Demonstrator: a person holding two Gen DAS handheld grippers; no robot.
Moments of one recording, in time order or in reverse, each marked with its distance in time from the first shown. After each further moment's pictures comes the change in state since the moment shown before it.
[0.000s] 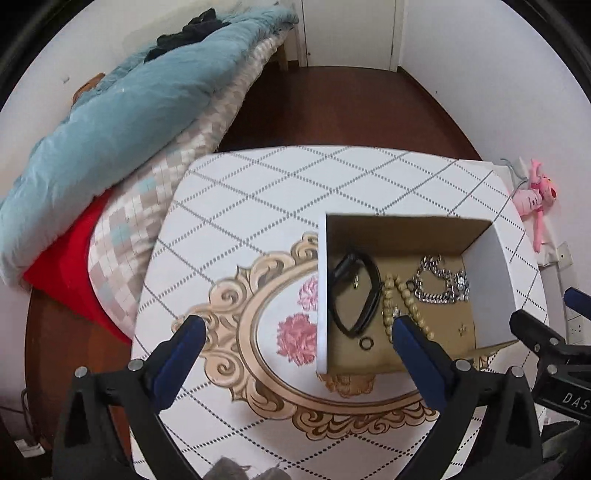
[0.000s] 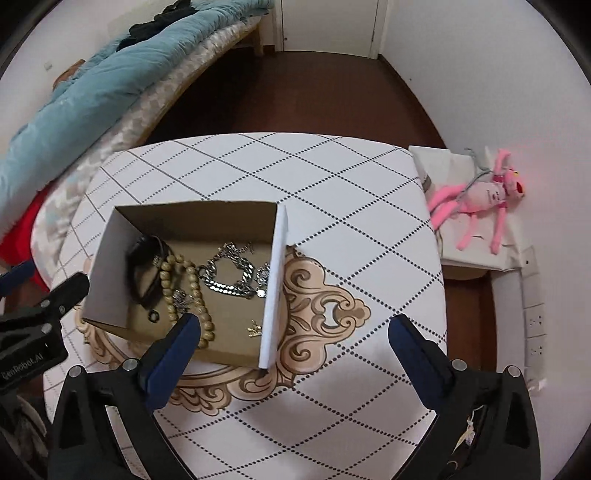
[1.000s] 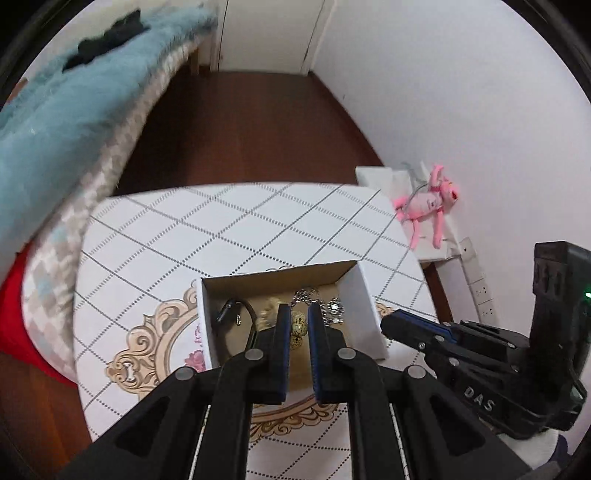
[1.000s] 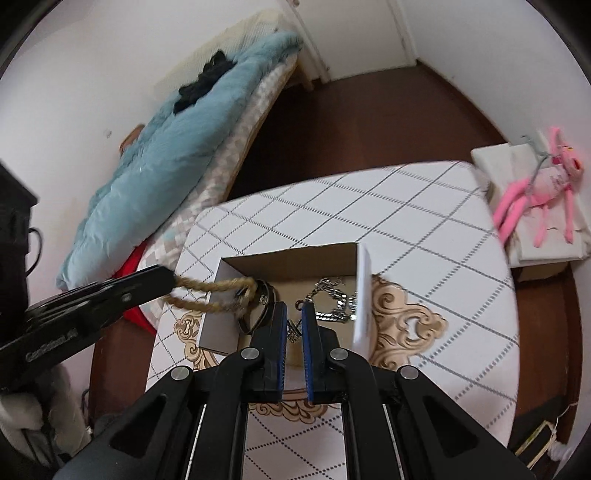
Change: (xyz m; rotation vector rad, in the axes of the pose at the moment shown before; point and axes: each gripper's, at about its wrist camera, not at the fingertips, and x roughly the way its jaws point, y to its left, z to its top) left arm -0.037 -0.028 0.059 0.097 0.028 -0.407; right arm -0.032 -0.013 0.015 0.110 -0.080 0.441
